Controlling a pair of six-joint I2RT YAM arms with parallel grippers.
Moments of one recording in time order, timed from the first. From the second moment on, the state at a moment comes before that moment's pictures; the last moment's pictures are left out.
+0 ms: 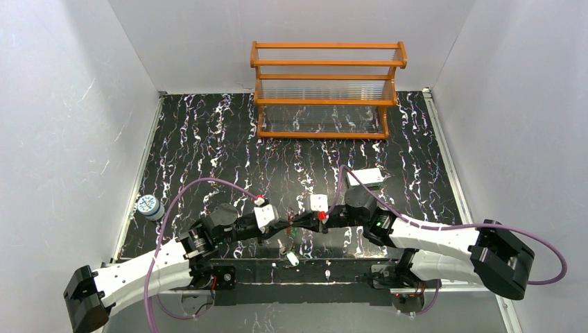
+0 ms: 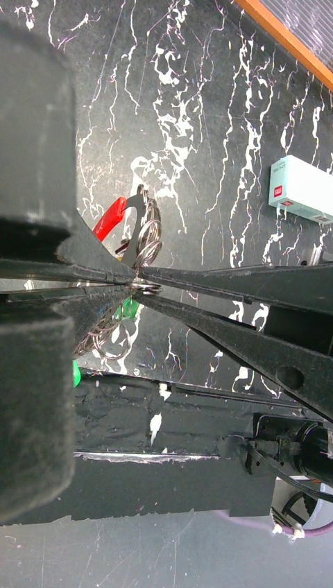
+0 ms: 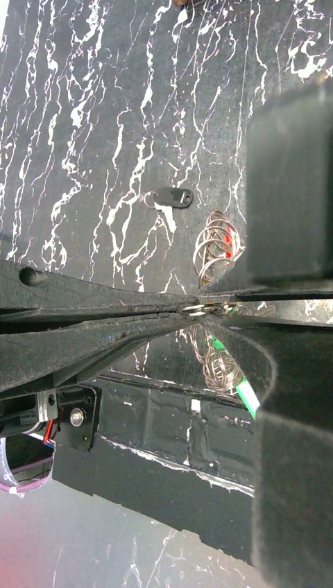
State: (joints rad) left arm -1.00 0.62 0.28 0.12 0.30 0.12; right arm 1.03 1.10 0.41 0.51 -0.57 -0.27
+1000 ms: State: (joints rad) left arm -1.00 0.64 0.28 0.08 0.24 0.19; right arm 1.03 1.25 0.74 -0.11 -0.41 -0.29
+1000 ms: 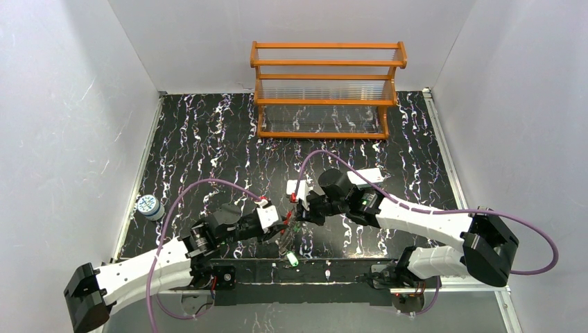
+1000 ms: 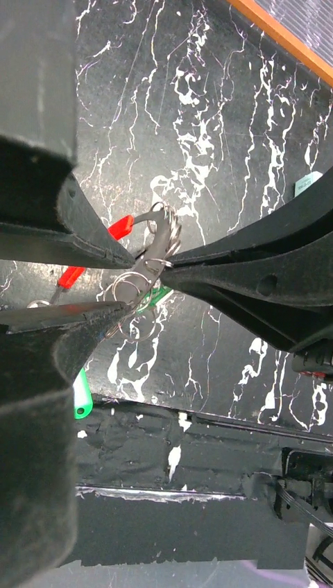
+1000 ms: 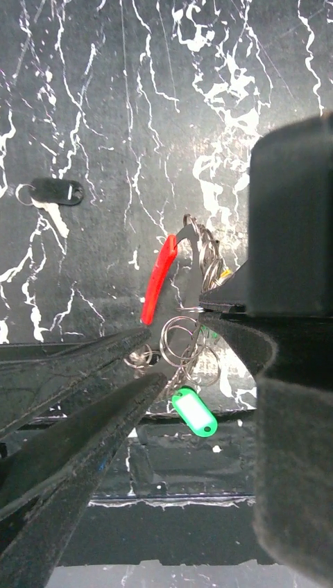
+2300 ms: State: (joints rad) left arm -1.00 0.82 0.29 0.24 0.28 0.21; right arm 1.03 1.24 0.74 -0.15 -0.50 -0.32
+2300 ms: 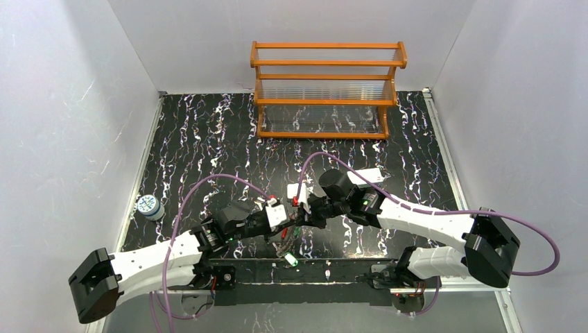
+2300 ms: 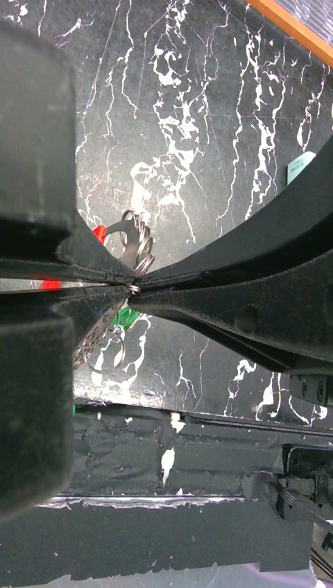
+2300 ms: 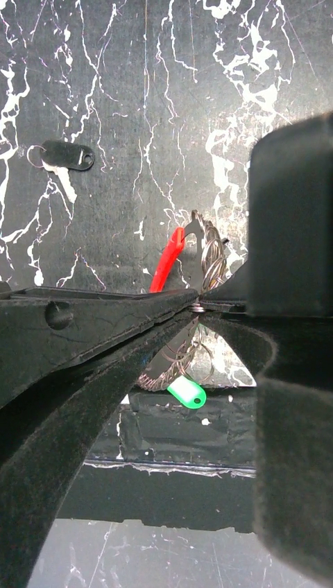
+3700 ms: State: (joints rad) left arm -1.00 0.58 0.10 0.55 0.29 0.07; right arm 1.03 0.97 0.49 0.32 -0.59 -0.27
